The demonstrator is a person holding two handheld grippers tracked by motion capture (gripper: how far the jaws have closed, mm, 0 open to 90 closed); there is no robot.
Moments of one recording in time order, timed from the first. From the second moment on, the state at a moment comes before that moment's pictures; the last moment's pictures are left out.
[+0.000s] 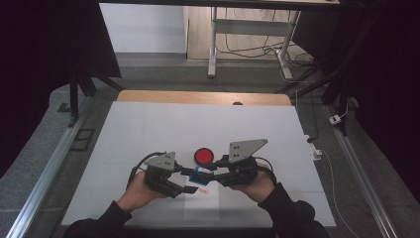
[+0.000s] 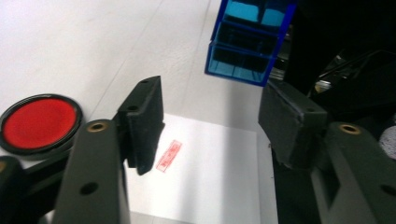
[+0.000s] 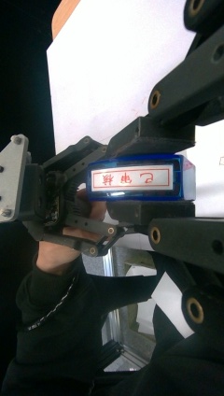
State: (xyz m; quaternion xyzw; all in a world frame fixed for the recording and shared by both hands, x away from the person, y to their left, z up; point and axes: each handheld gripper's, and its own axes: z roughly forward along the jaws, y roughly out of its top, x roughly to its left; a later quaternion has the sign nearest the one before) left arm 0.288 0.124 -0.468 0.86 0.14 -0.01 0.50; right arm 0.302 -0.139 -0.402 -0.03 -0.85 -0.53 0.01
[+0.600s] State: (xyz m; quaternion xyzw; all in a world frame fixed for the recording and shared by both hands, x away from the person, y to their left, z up) left arm 0.277 0.148 -0.466 0.86 0.22 0.04 0.45; right arm 0.300 -0.141 -0.401 -0.04 -0.86 -0.51 -0.02
